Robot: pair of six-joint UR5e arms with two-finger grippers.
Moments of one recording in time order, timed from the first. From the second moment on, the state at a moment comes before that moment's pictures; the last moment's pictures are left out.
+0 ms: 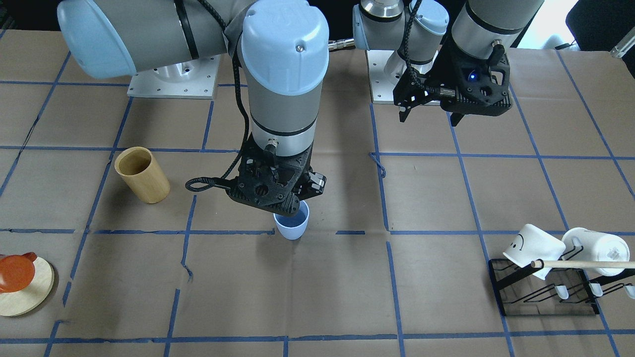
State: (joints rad) left arm -1.56 -1.57 -1.53 -1.67 1.53 0.06; right arm 1.94 -1.07 1.04 -1.54 -1.63 0.65
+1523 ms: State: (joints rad) left arm -1.57 -1.55 -1.58 -1.54 1.54 0.02; right arm 1.89 -1.08 1.15 -1.67 -1.57 0.55
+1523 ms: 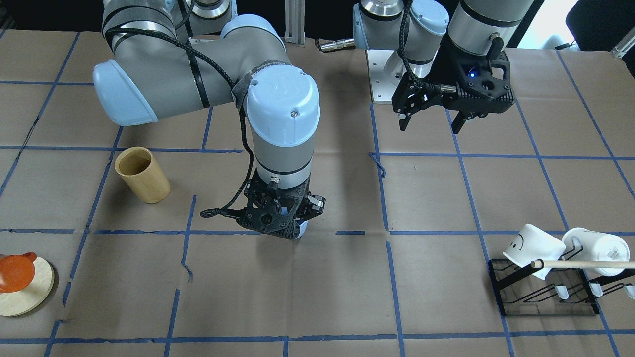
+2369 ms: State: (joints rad) left arm -1.57 -1.51 -1.59 -1.62 1.55 0.00; right arm 1.66 -1.41 1.38 -1.49 -1.58 0.20
